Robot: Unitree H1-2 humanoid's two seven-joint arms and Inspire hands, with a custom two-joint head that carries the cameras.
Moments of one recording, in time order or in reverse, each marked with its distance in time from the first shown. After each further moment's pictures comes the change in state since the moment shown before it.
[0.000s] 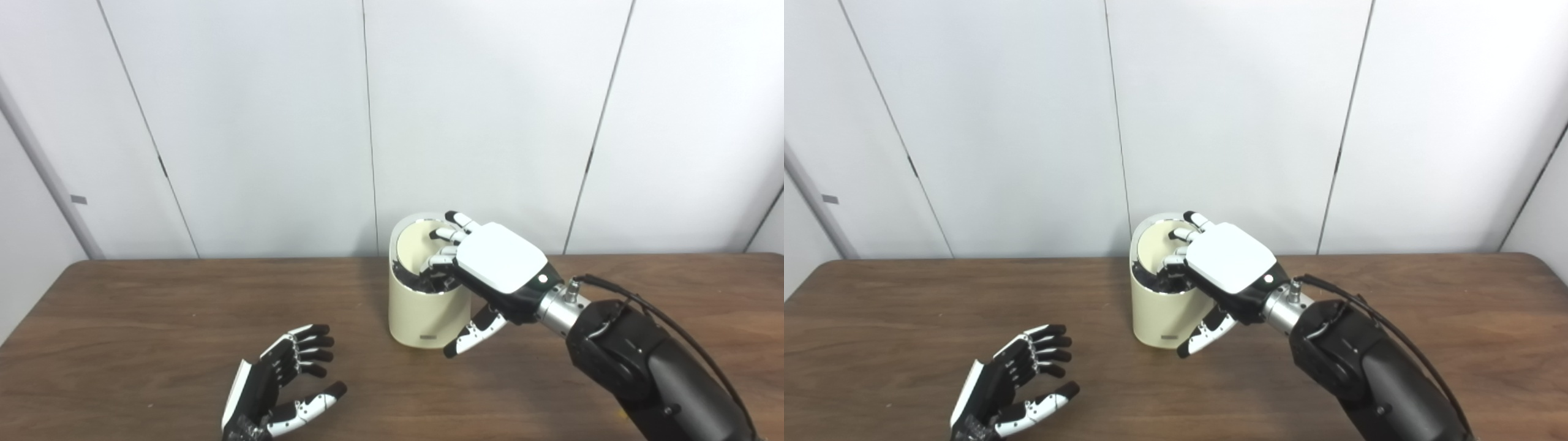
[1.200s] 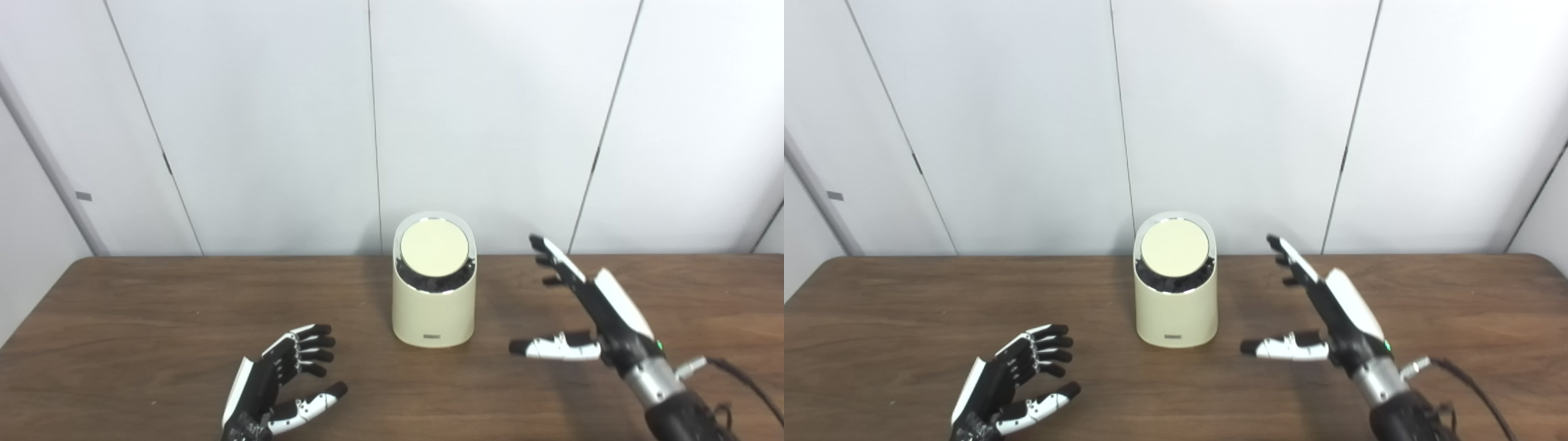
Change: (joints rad) left arm -0.009 0.022 0.009 -0.005 0.022 0.015 -0.005; right arm 0.372 0.131 -0.364 0.030 0.553 0.070 -0.195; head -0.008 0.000
